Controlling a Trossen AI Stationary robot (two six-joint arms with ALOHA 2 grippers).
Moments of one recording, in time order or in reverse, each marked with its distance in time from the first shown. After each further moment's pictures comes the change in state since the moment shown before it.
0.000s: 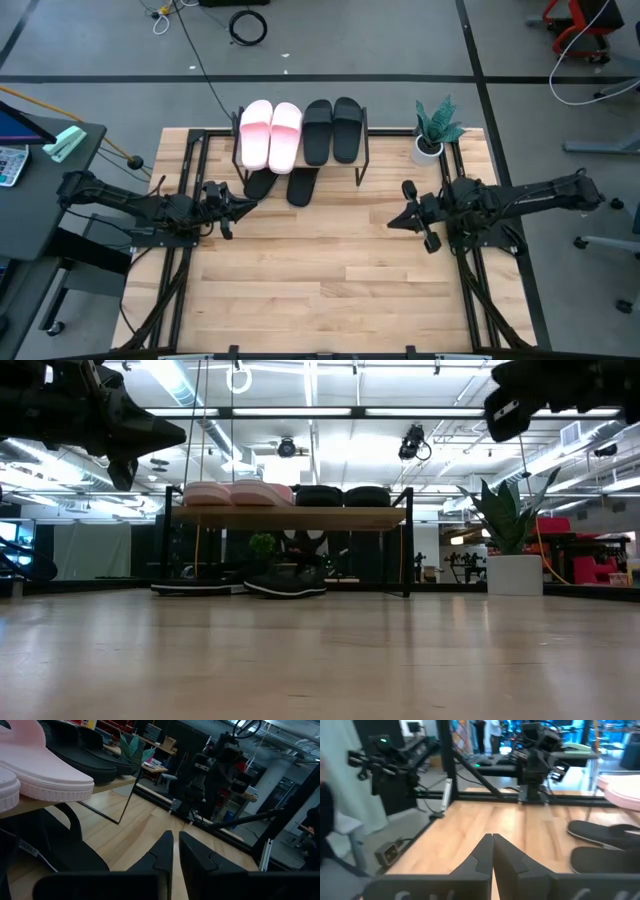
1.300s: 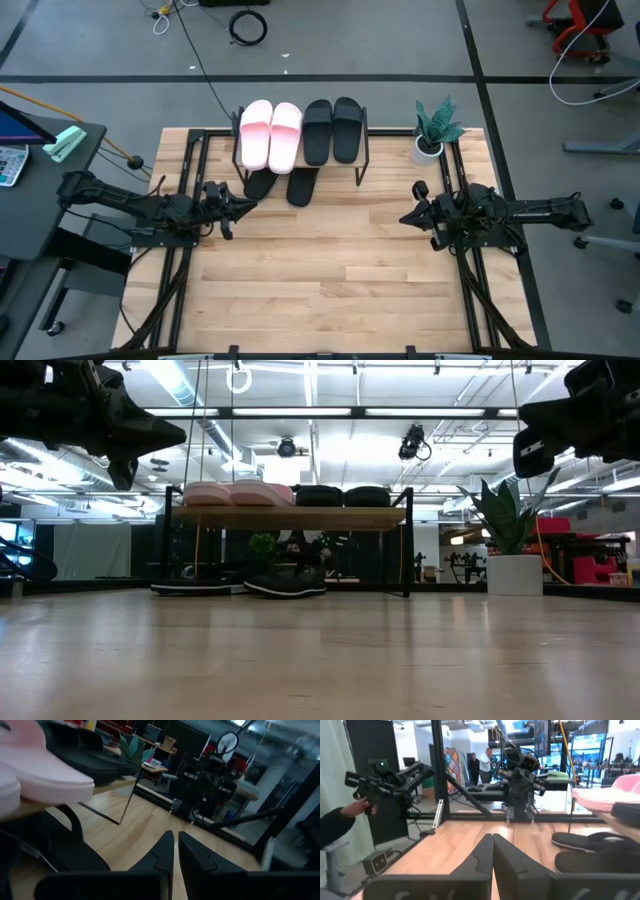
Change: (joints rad) left arm 0.000 0.000 0.000 0.000 0.000 0.005; right arm -0.125 -0.405 -0.331 0.121 -0.071 0.033
